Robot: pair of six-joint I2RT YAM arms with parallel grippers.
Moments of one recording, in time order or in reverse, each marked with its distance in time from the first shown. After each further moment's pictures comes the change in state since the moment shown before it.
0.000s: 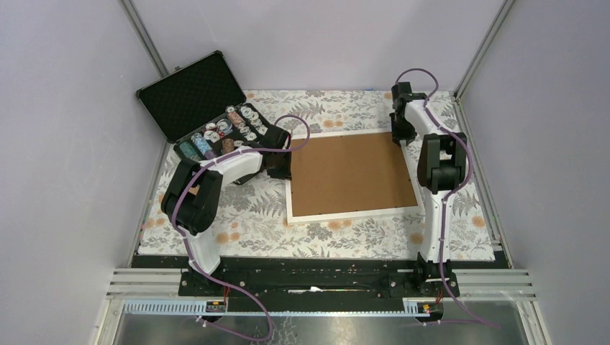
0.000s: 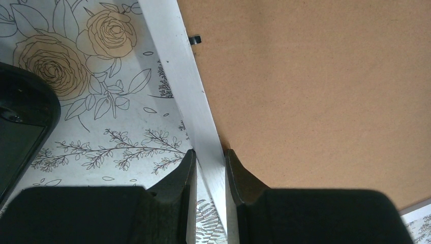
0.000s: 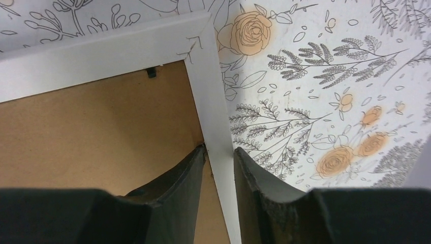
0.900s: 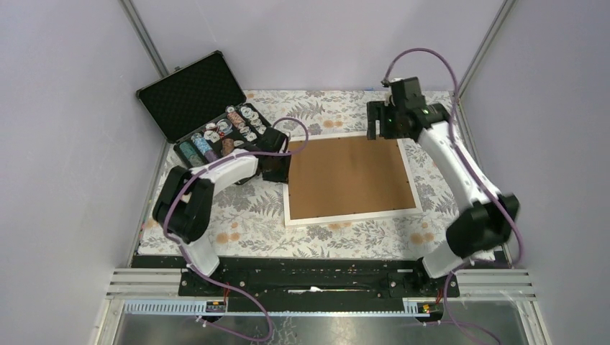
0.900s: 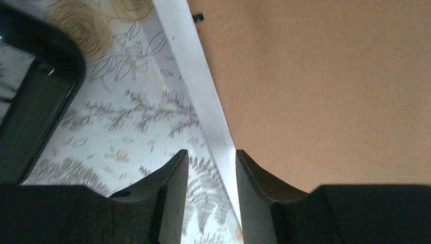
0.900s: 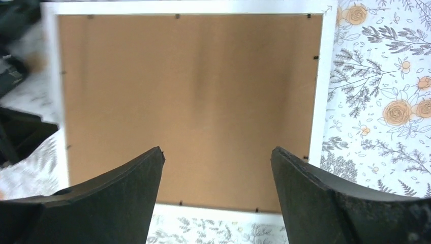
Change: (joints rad) left arm -0.008 -0.062 -0.027 -0.052 -0.037 0.038; right arm 0.225 -0.655 -0.324 0.038 -0.169 0.100
